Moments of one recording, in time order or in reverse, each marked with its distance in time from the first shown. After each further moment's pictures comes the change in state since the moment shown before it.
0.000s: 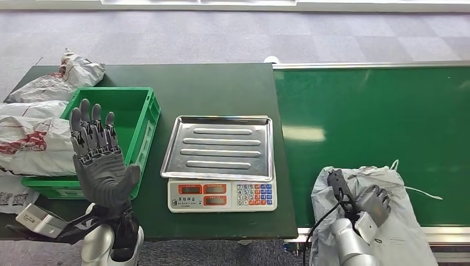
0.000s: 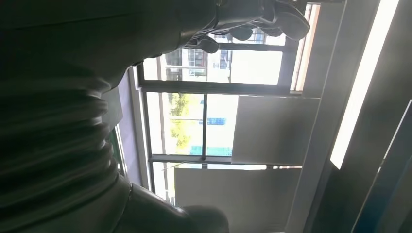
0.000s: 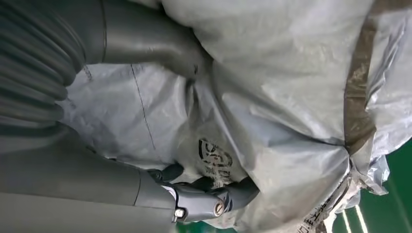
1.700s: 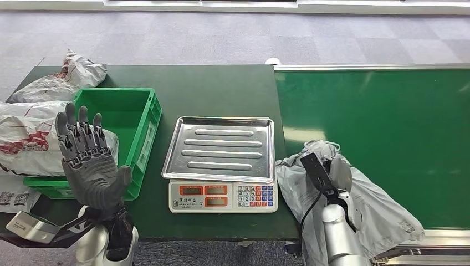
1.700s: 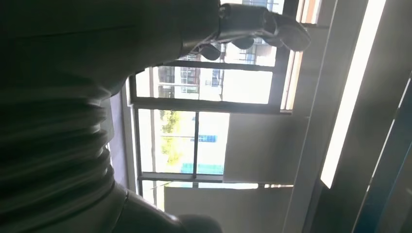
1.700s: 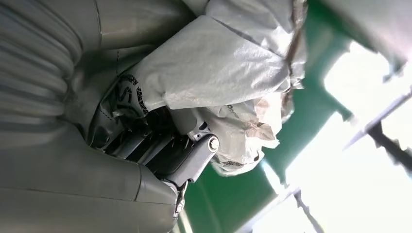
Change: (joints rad) left arm 0.006 -0.004 0.049 -0.006 -0.020 -0.012 -0.049; right arm 0.112 0.088 0.311 -0.452 -0.390 0.121 -0.512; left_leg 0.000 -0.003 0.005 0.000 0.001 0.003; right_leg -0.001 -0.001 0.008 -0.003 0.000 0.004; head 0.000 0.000
